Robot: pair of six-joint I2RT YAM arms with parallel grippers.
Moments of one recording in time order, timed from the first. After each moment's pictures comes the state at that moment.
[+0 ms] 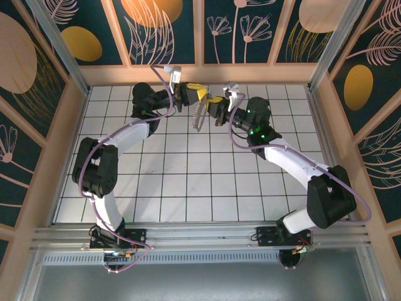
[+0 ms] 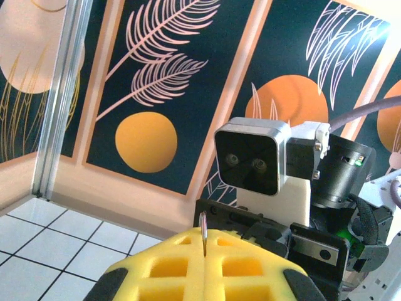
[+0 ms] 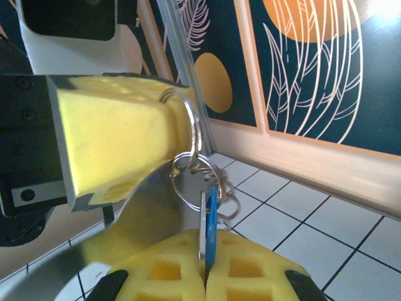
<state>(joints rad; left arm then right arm) -0.39 1.85 1.33 0.99 1.06 -0.75 0.51 1.46 1.00 0.48 -0.47 0.24</state>
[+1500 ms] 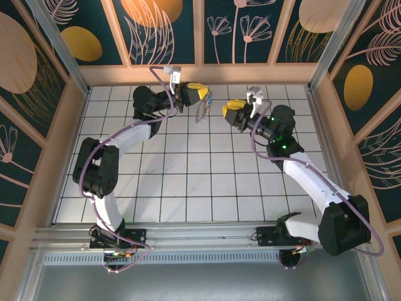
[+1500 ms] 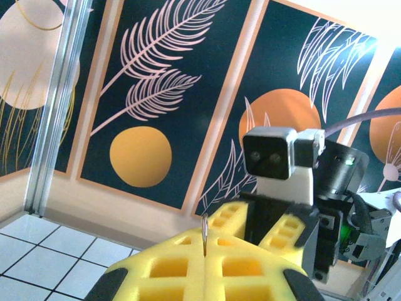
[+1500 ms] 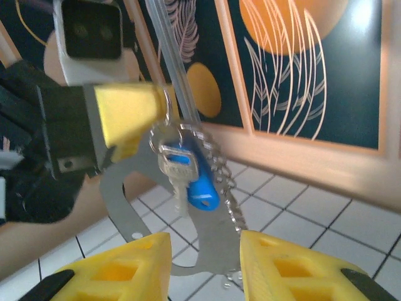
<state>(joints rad) -0.41 1.85 1.31 1.07 1.02 -0.80 0.37 1.21 0.85 0.42 -0.58 0.28</state>
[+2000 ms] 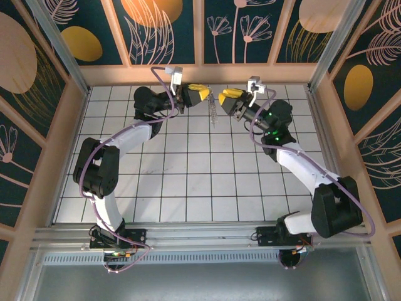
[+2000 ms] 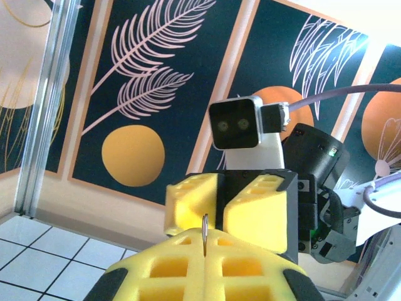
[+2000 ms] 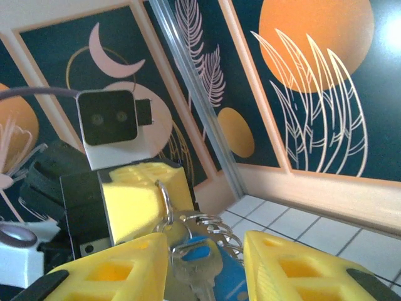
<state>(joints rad) -0.42 1.85 1.31 1.09 1.03 -0.81 0.36 1.37 0.92 0.72 -0.63 0.55</state>
